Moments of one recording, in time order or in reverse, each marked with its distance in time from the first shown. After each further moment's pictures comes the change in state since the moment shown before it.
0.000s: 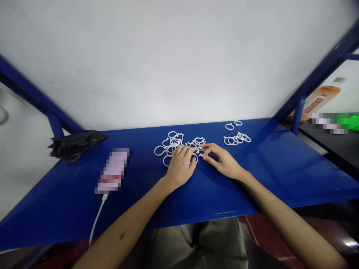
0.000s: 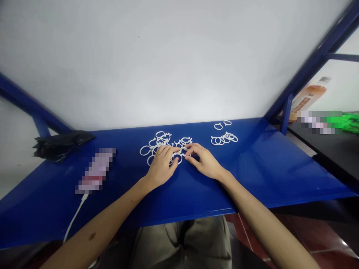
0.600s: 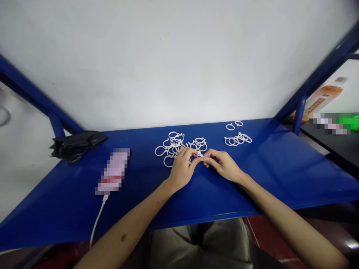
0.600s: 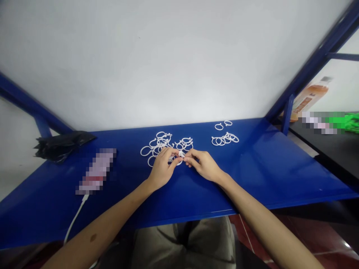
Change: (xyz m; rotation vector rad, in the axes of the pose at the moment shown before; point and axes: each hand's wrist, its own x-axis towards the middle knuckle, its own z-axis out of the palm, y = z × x) left_hand 0.001 0.004 0.005 -0.288 0.126 -0.079; right_hand -0.002 -0.010 0.008 0.176 -0.060 0.086
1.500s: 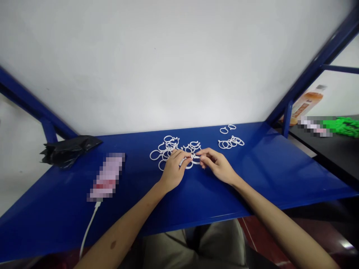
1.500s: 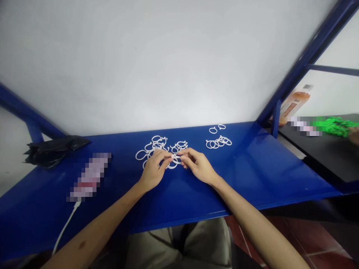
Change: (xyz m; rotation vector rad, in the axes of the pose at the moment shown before) left_hand 0.007 0.002 -0.012 -0.007 0.003 0.046; right_hand -0.002 -0.002 -0.002 0.217 0.111 0.023
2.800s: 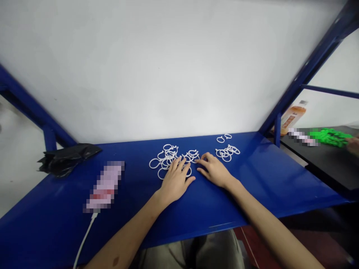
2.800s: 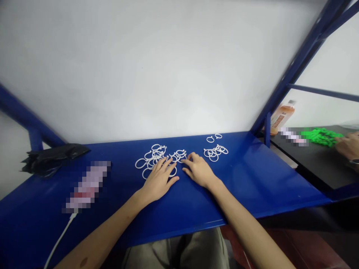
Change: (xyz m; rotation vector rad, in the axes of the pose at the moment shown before) left_hand -0.020 -0.018 0.018 0.475 -0.274 0.036; right_hand 0.011 0.032 -0.020 -1.039 -0.039 -0.229
